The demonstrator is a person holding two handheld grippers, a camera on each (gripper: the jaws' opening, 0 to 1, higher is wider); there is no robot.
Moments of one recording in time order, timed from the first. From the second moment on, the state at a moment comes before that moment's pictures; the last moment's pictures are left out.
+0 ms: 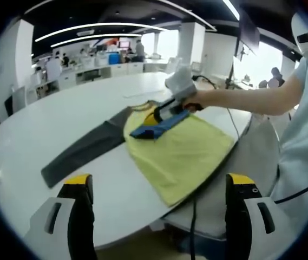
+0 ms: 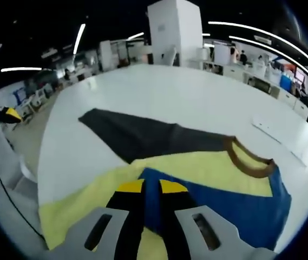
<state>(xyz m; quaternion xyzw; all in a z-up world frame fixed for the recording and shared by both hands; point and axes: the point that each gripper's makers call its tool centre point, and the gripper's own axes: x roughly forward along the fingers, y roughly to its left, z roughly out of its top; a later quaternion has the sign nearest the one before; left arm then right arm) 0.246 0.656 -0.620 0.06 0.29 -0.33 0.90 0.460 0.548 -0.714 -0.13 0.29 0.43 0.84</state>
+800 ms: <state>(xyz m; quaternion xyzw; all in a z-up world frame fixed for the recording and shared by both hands) 0.245 0.656 -0.621 0.06 0.30 -0.33 0.89 0.462 0.541 -0.714 -0.13 0.29 0.43 0.85</state>
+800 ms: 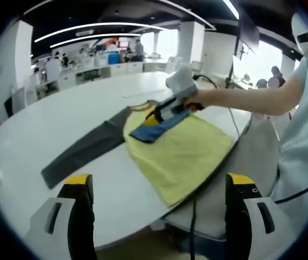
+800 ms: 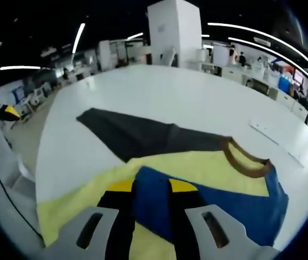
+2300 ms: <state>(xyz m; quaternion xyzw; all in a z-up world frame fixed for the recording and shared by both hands) 0.248 0.652 -0.619 0.07 0.29 -0.33 0.89 0.454 0.509 -0.693 -0.16 0.27 0.41 0.86</state>
